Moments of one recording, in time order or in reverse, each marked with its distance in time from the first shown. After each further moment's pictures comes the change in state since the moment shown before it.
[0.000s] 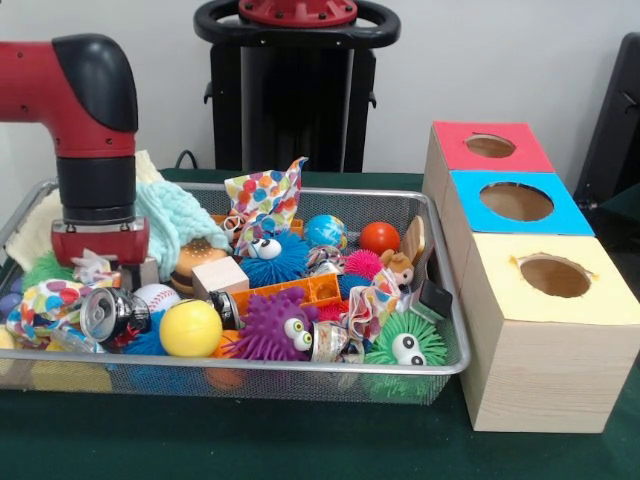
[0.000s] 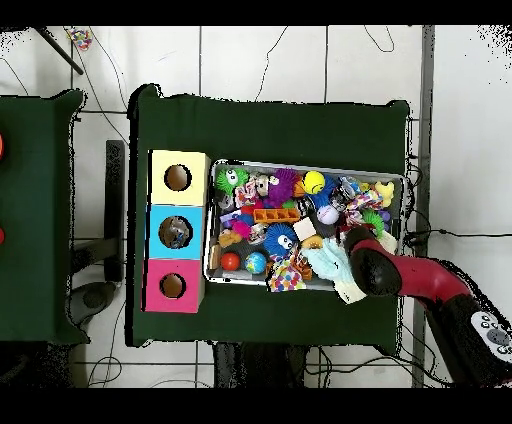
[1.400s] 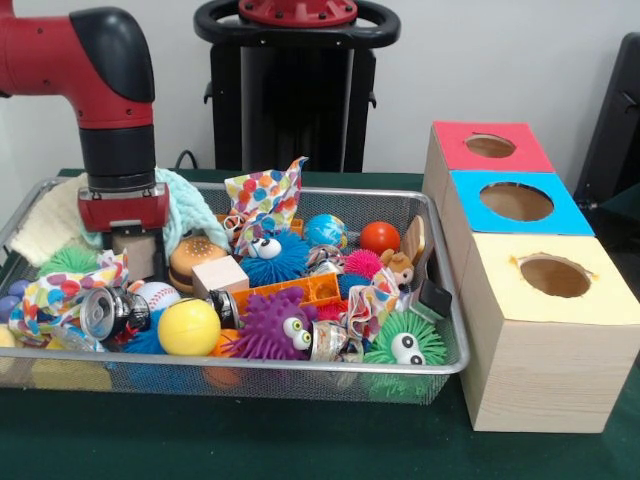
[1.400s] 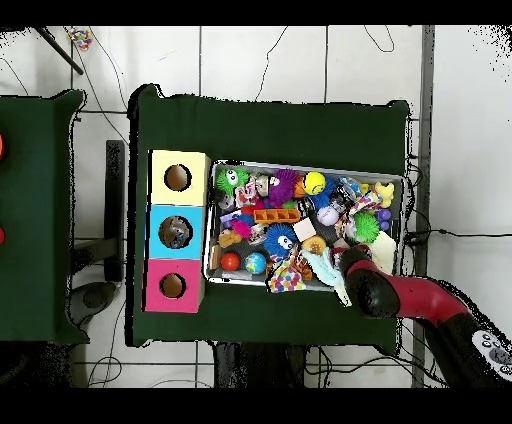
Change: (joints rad) arm -0.019 -0.054 -0.033 0.128 0.001 0.001 0.000
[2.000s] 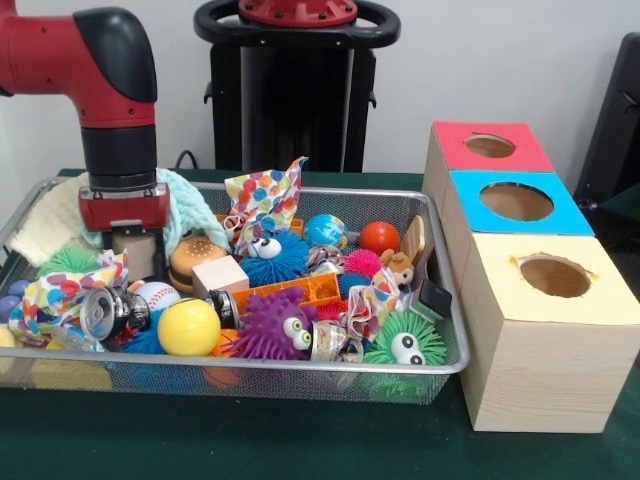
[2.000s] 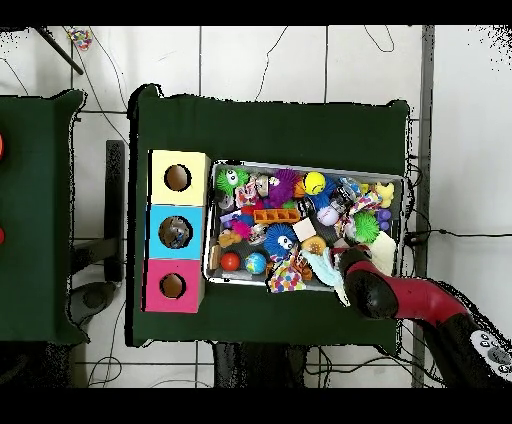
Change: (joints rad) arm 0.015 -0.001 -0.020 0.000 0.000 -0.027 0.000
